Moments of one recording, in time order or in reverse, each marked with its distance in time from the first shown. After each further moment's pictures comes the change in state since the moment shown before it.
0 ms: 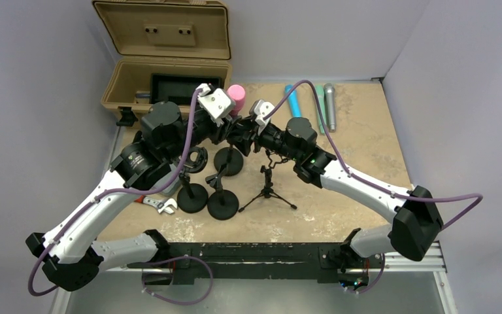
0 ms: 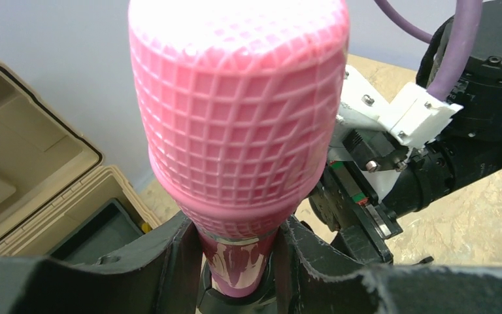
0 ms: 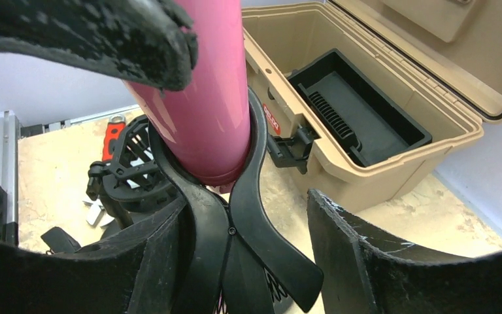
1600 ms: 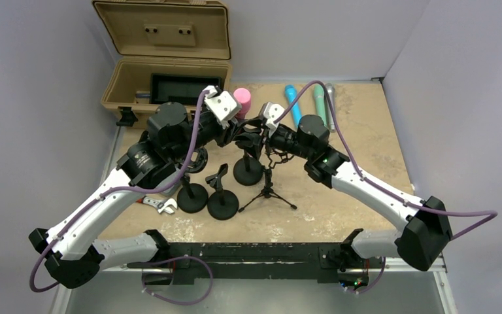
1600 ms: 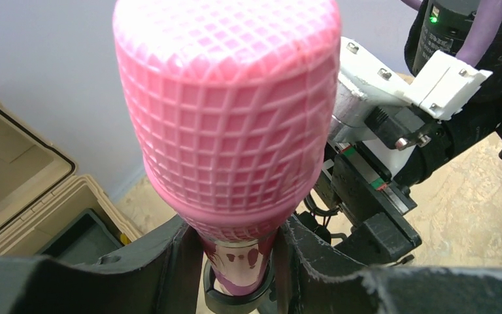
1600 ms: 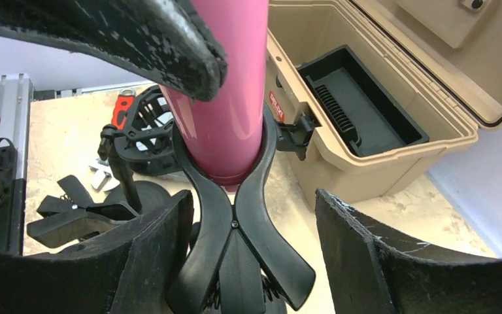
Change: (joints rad) left arm -0.024 0.016 -0.017 0.026 0.037 -0.018; right arm -0.063 -0.087 -0.024 -0.104 -0.130 -0.072
